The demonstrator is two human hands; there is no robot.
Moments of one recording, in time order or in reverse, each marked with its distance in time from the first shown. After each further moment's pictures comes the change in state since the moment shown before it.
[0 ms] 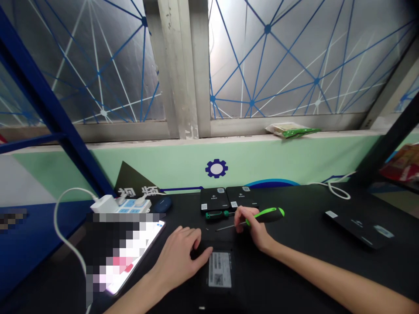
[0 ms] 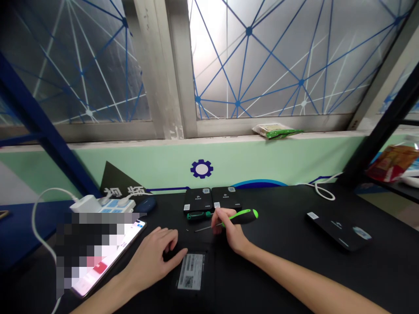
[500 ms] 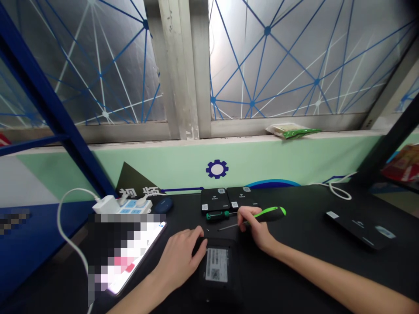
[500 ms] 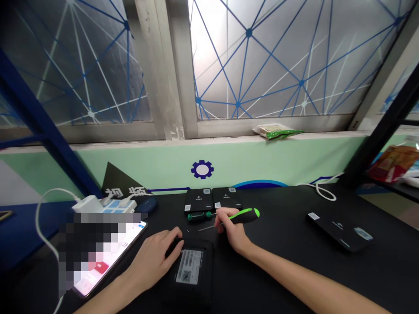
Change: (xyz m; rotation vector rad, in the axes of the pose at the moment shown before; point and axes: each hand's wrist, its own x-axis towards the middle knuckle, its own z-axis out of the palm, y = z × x) left_hand 0.001 -0.001 0.000 -0.006 -0.012 -0.034; right_hand 0.001 -0.013 0.004 -0.123 0.081 -0.044
